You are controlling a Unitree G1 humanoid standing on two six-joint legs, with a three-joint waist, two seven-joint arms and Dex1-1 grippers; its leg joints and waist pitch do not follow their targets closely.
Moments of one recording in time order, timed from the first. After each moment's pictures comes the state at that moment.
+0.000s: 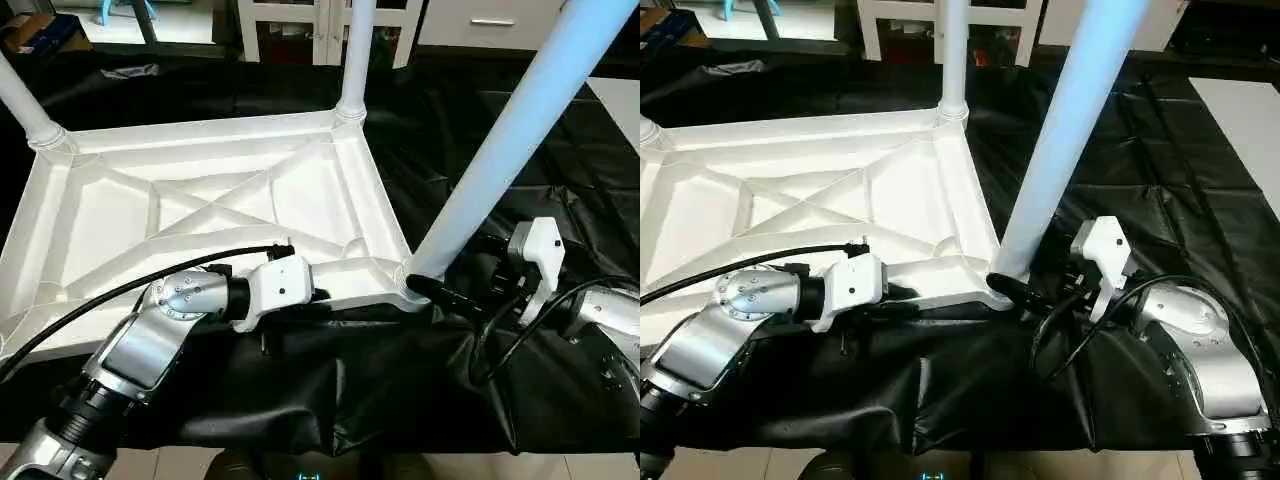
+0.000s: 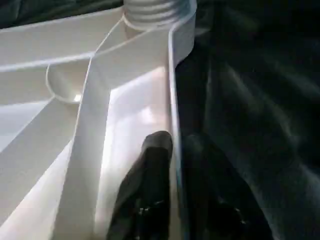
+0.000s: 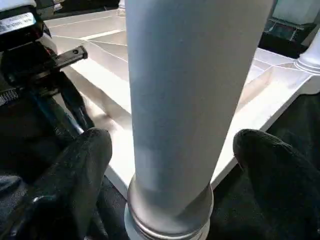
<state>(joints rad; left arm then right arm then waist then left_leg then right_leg) -0.40 0.50 -0.37 -0.02 0.00 0.20 -1.02 -0.18 -0.58 -0.02 -0.07 0.42 0.17 0.95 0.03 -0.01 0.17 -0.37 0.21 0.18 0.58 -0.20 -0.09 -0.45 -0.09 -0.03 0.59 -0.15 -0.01</state>
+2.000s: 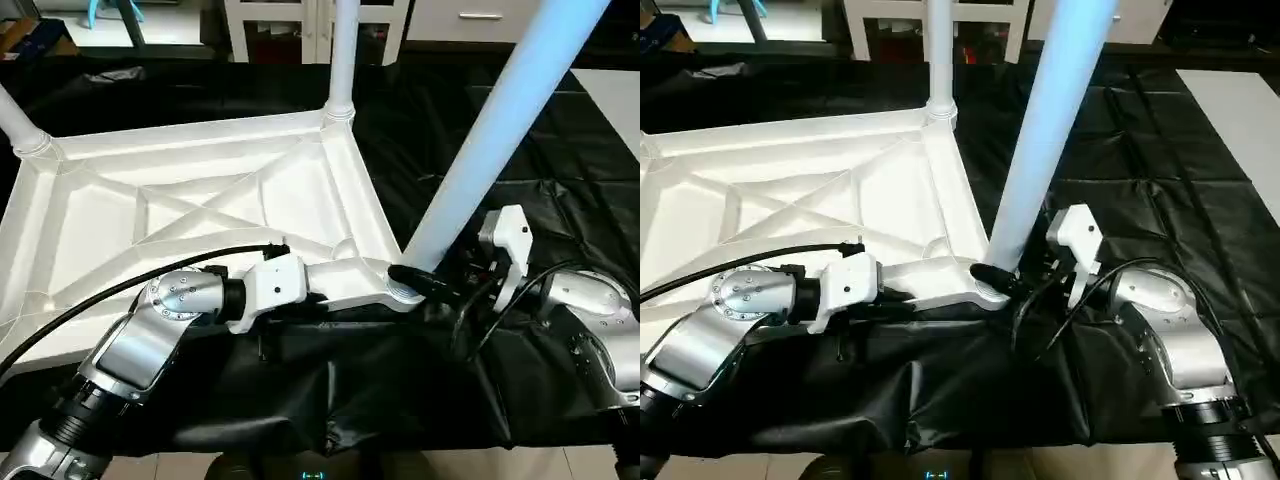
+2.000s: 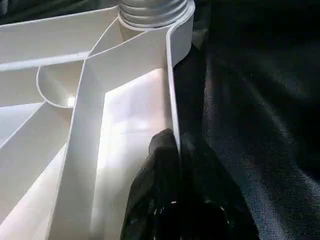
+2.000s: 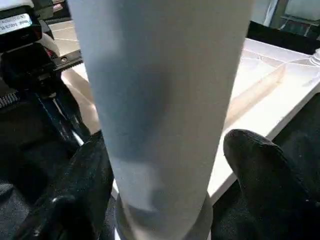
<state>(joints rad) -0.39 0.53 -0.36 -0.03 -0.01 0.22 -1.04 -0.30 -0.53 0.04 0.05 0.39 0.17 0.99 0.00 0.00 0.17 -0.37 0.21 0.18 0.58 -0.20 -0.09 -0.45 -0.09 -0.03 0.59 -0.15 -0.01</state>
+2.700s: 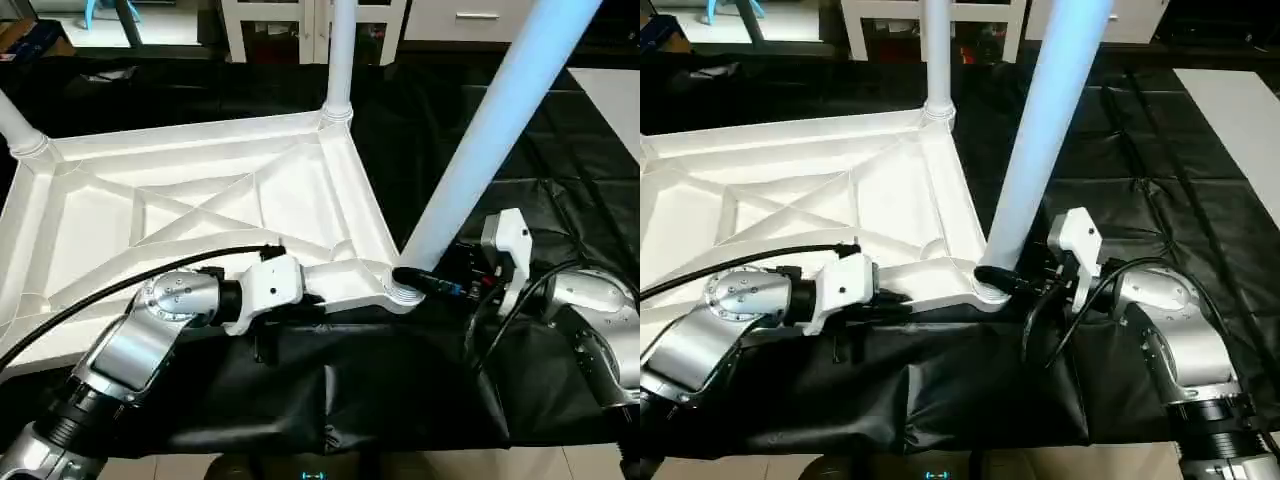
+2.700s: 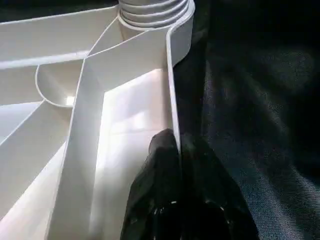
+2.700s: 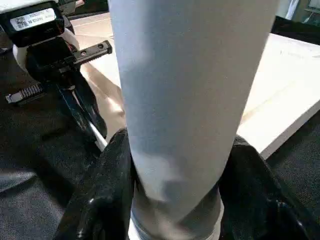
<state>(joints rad) -0.38 0.55 -0.35 -0.04 -0.02 0.23 -1.04 -0.31 -0.55 0.05 0.07 0.40 0.19 1.07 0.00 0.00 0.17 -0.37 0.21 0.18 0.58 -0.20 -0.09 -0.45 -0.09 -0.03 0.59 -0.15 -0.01</state>
